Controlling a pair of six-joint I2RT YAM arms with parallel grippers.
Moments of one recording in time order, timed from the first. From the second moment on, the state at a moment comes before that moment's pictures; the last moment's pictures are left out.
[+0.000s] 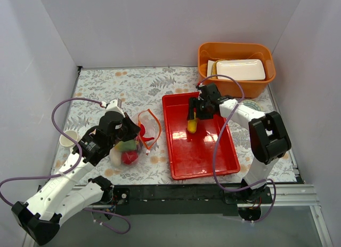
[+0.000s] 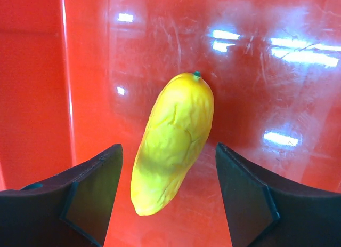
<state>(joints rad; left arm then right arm) -0.60 0.81 0.85 -0.61 -0.17 -0.77 0.47 1.76 1.18 -0.37 -0.17 0.36</state>
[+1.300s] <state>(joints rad) -0.60 0.80 0.84 -0.62 -0.17 -0.77 0.49 1.71 1.13 -0.47 -0.22 0.31</state>
